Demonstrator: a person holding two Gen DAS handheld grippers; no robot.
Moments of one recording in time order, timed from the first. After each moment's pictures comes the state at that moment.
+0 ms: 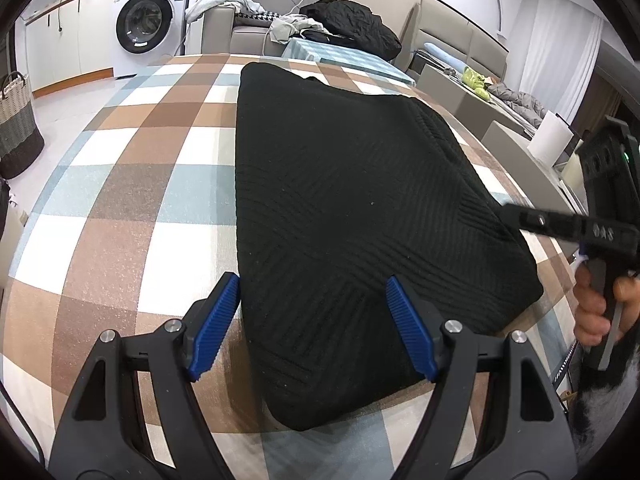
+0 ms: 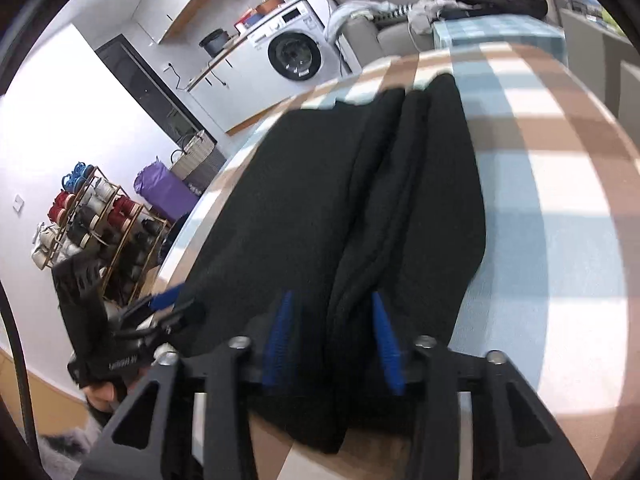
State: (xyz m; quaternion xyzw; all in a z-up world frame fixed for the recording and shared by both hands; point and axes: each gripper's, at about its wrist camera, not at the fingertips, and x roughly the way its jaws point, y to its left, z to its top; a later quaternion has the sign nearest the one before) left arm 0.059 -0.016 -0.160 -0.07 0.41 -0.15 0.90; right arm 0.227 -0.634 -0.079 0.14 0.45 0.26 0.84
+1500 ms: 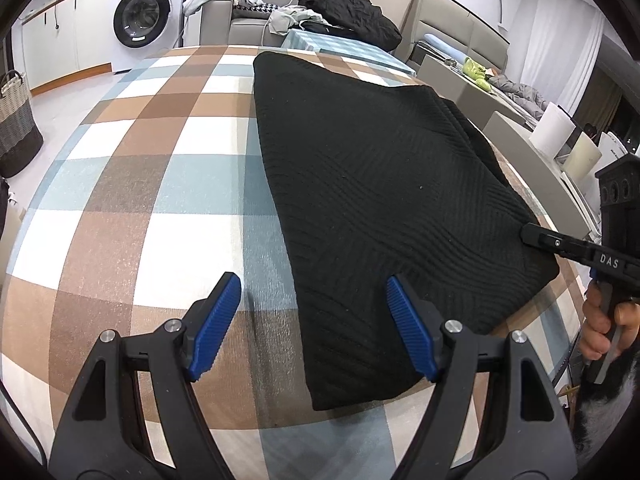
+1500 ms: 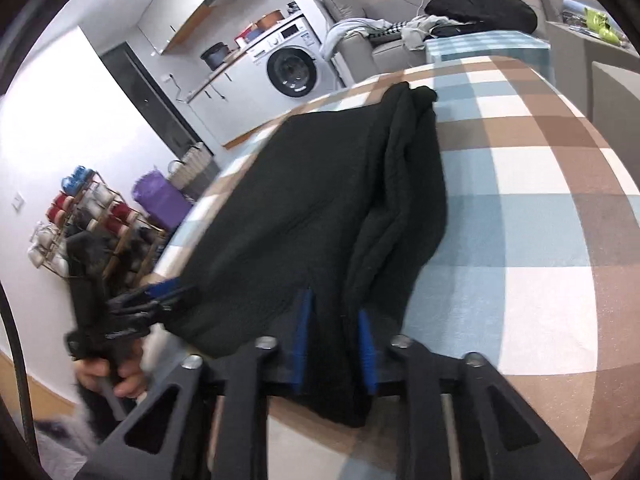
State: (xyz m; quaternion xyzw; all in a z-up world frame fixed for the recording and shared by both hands) left arm 0.060 -0.021 -0.165 -0.06 0.43 -0.15 0.89; right arm 0.198 -0.656 -0.083 0.15 0.43 0.25 0.85
